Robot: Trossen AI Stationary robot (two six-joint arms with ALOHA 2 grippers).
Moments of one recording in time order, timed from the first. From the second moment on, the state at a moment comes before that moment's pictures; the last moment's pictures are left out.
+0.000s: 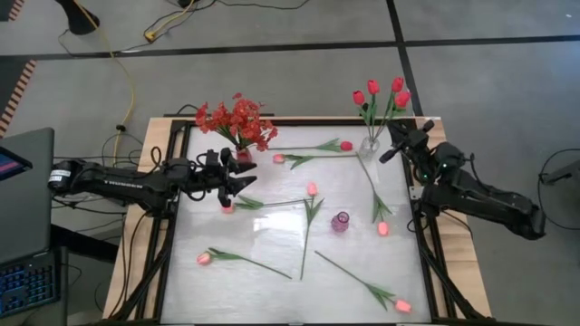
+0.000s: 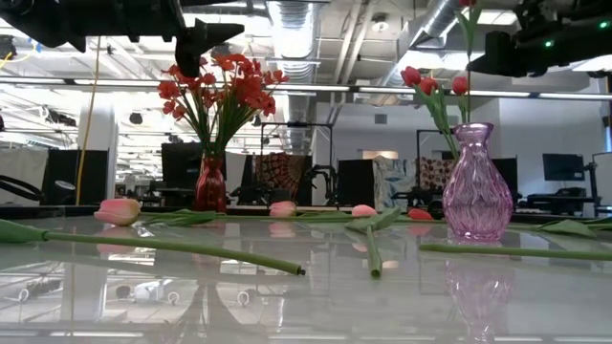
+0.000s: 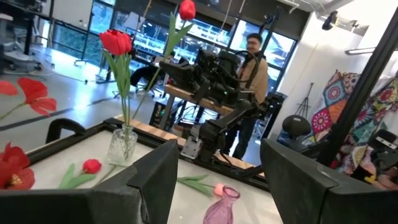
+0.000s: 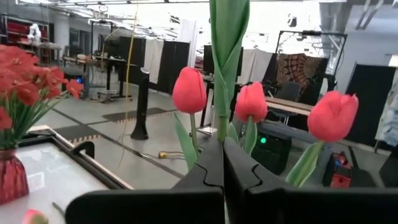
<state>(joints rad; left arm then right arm) 0.05 0.92 0.41 0.67 -0.10 -0.34 -0.48 0.36 0.30 0.24 0.47 -0.24</state>
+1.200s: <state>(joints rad) 0.05 0.92 0.41 0.62 -0.11 -0.34 -0.50 0.36 0.18 0.38 0.48 -0.21</state>
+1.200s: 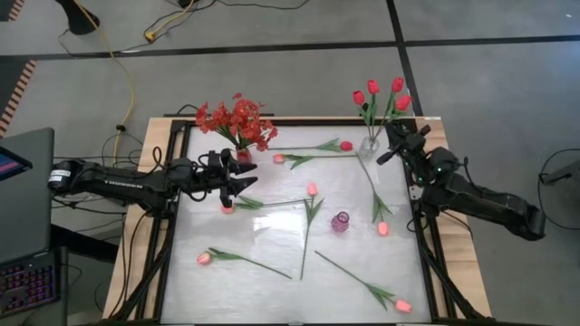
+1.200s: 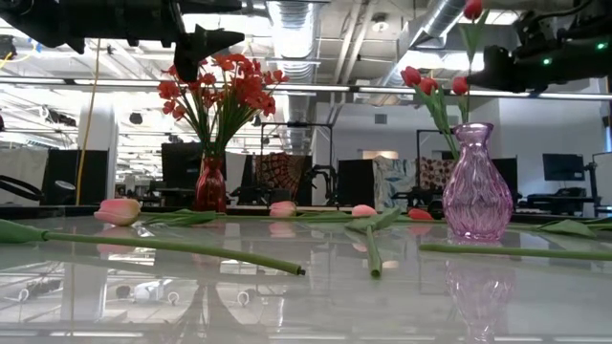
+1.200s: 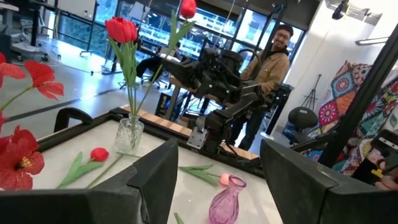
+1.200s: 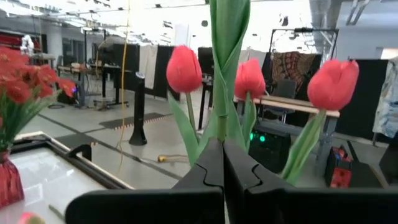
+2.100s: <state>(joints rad) 0.05 0.92 0.41 0.62 -0.11 -0.35 -0.55 0.36 0.08 0.44 0.48 -0.08</state>
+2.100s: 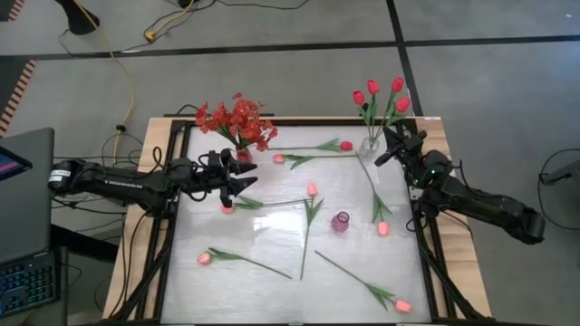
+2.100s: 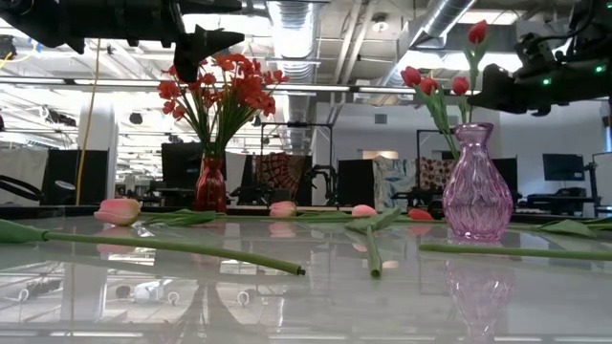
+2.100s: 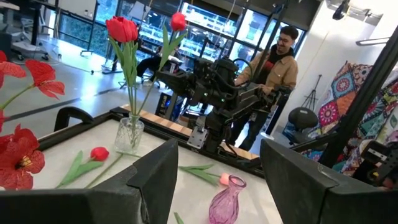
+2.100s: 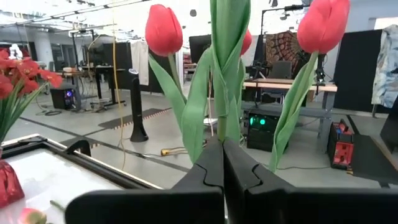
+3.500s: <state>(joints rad) 0.05 0.92 0.41 0.62 -0.10 -0.35 -0.53 0.36 0.43 -0.49 0.35 0.13</state>
